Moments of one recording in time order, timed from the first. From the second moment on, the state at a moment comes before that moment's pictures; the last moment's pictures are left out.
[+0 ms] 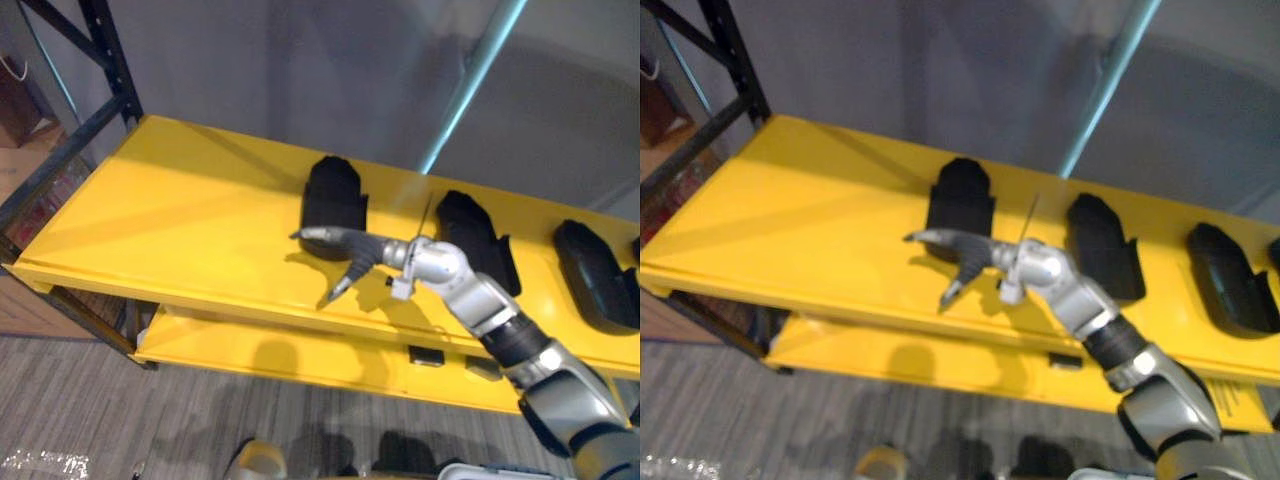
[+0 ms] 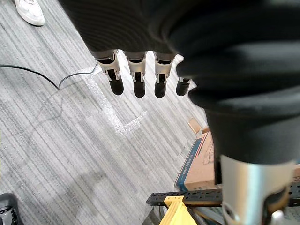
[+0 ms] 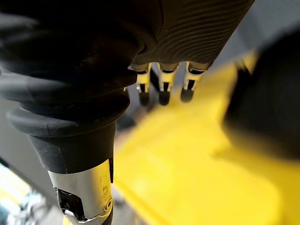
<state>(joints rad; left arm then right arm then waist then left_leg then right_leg) 0.35 0.07 0.50 0.69 -0.27 -0.22 0.51 -0.71 -0.52 0.48 0.05 -0.05 -0.11 0.37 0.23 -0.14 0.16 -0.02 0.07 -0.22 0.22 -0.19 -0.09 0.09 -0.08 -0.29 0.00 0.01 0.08</state>
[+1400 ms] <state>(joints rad) 0.35 0.06 0.43 0.73 -0.28 -0.15 0.43 -0.83 -0.46 0.50 0.50 -0.21 -0.12 0.43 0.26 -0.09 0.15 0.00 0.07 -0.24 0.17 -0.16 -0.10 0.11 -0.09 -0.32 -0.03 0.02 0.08</state>
